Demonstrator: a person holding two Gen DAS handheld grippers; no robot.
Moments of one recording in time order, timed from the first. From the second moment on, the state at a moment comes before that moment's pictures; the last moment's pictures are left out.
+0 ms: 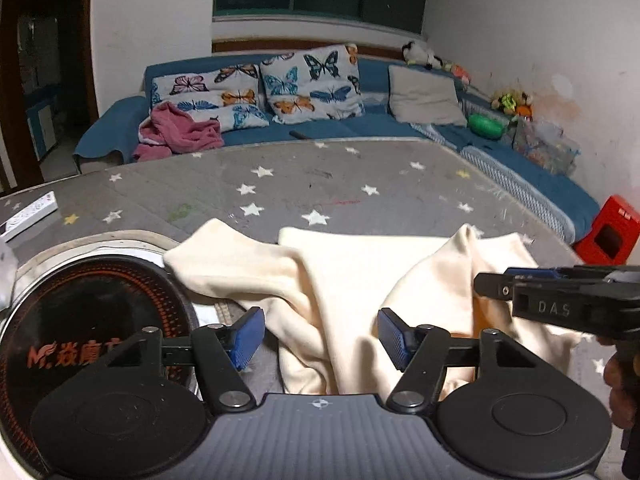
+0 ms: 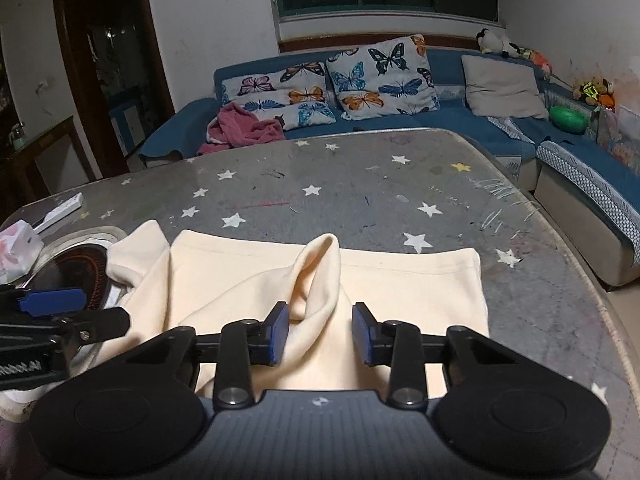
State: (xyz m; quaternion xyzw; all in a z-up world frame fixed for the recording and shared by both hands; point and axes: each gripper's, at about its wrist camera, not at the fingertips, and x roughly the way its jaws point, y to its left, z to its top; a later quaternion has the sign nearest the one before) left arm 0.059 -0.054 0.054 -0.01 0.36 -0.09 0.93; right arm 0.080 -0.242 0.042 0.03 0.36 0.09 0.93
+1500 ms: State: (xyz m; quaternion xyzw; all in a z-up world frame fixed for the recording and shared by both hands) left arm -0.101 0.047 0.061 -0.07 0.34 -0.07 0.94; right arm -0.100 -0.366 0.066 0.10 0.30 -0.02 0.95
